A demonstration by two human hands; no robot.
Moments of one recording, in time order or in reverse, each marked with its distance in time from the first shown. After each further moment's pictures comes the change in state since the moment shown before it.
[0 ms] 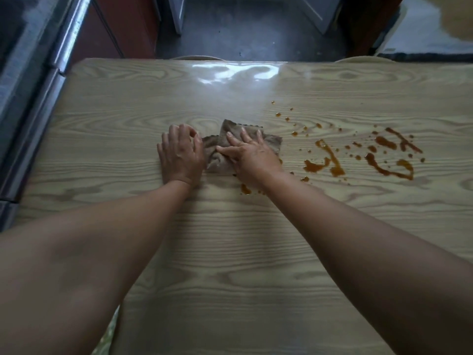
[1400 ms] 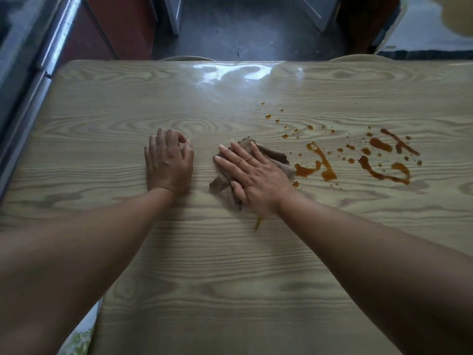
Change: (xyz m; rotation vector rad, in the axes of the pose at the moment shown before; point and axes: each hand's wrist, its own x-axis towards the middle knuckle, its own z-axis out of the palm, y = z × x) left_hand -0.002 0.002 0.007 0.089 -0.017 0.068; right_hand -0.037 0.048 0.023 -0.259 0.093 -0.290
